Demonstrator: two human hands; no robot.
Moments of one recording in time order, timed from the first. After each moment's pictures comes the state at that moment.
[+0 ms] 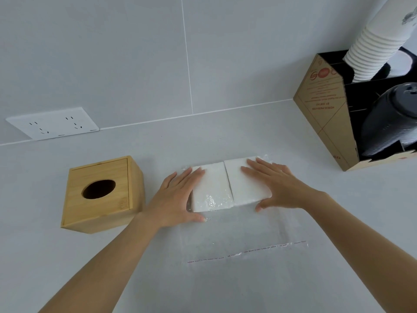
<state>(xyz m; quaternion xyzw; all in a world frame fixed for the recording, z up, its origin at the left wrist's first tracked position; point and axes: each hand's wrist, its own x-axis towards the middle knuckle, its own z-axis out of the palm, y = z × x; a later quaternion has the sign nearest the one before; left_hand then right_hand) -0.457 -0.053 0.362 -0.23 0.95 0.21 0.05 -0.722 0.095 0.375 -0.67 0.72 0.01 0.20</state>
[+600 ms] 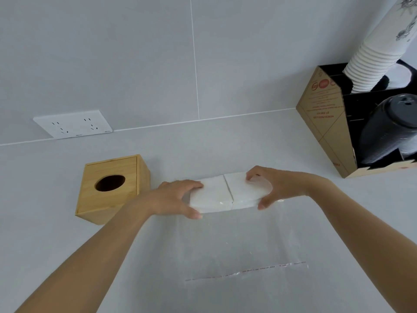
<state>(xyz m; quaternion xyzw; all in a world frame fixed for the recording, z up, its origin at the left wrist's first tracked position) -0.451 -0.052 0.416 -0.30 0.86 0.37 0.19 -0.722 0.085 0.423 -0.57 0.71 -0.01 0.41</state>
